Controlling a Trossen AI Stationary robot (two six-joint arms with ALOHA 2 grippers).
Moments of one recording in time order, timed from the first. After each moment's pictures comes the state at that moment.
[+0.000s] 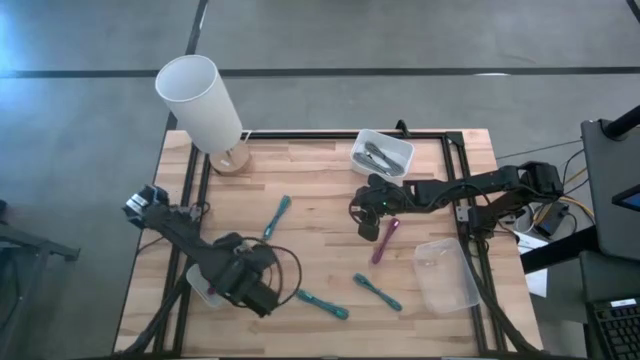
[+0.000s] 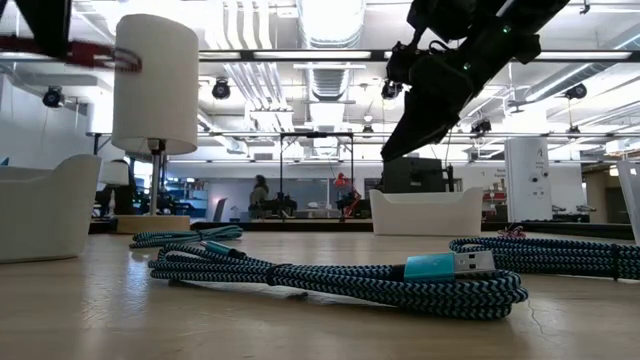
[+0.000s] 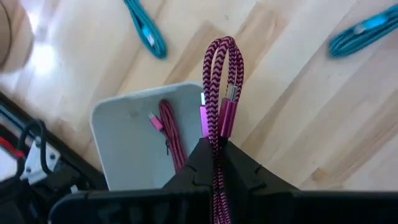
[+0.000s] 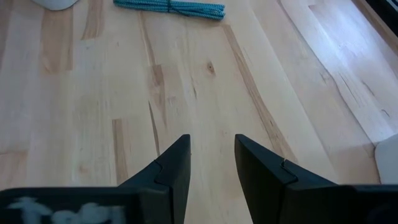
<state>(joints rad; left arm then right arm) -0.62 1.72 1.61 -1.55 -0.22 -1.23 -0.04 1.44 0.81 -0.13 0.13 0.16</state>
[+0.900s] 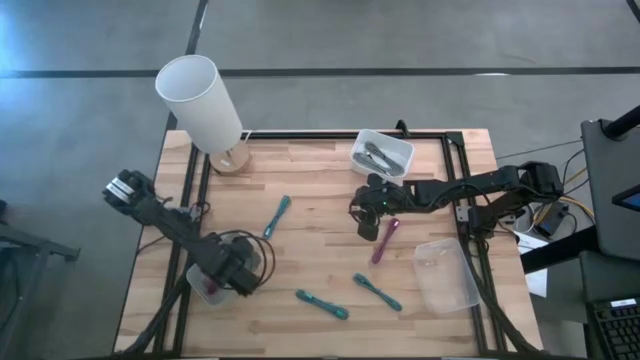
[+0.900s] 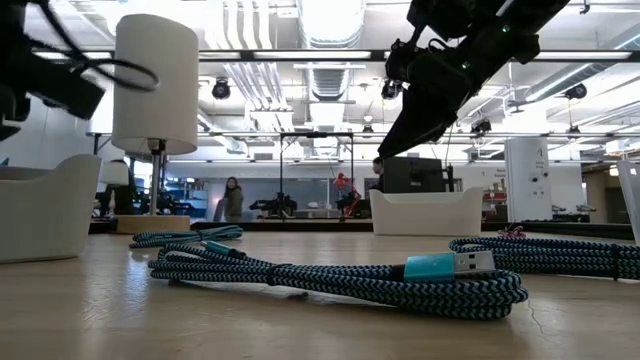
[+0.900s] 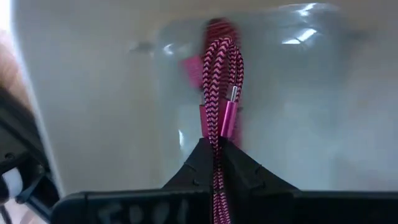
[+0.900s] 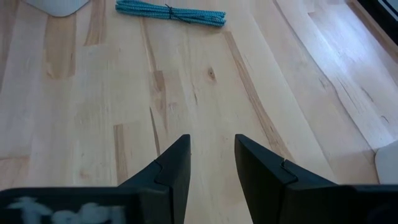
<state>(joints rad) -0.62 1.49 0.90 -1.10 -0.05 -1.38 -0.04 1.44 0.81 -0.11 0.13 0.16</state>
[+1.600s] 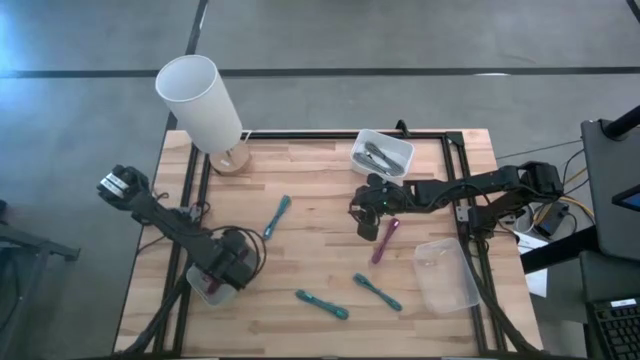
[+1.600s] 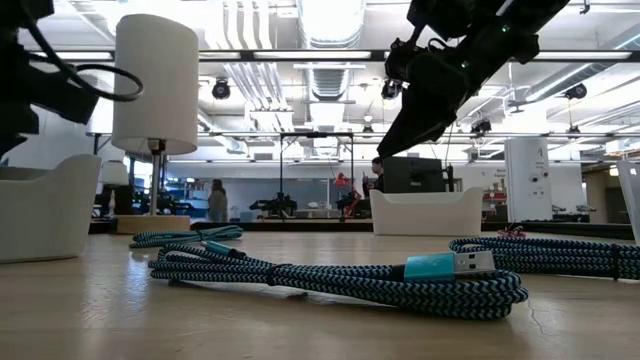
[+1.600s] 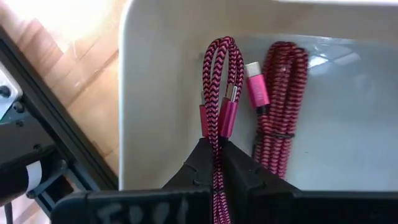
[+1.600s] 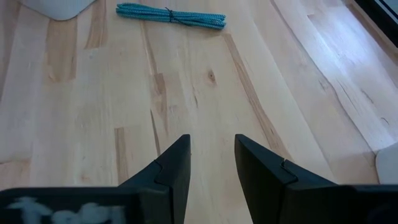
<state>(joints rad) -0.62 1.42 0.81 -1.12 -0.11 -1.53 -0.04 1.44 0.81 -0.10 0.13 0.16</state>
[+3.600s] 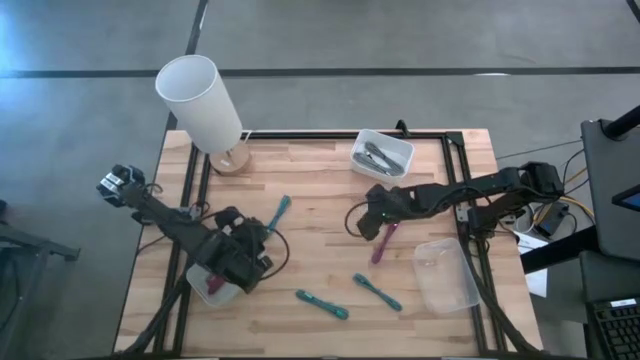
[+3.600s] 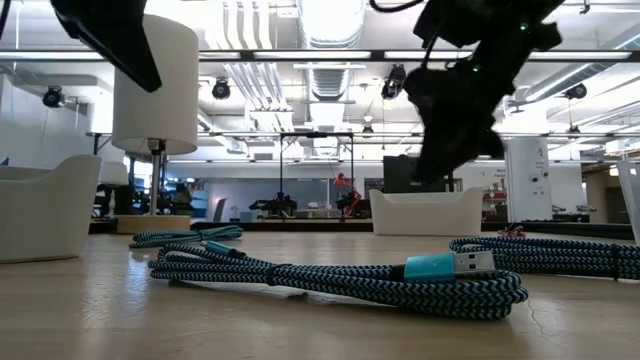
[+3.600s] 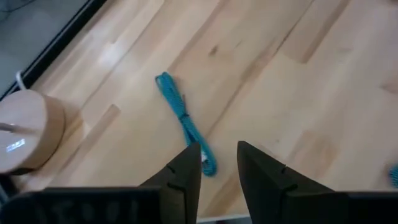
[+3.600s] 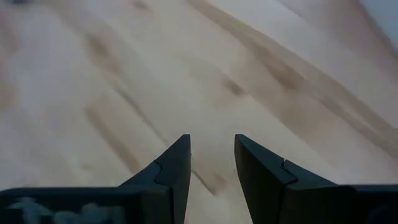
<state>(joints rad) -0.56 1.42 1.18 -1.19 -0.69 -1.13 0.03 1.44 0.84 -0.44 0.24 0.83</state>
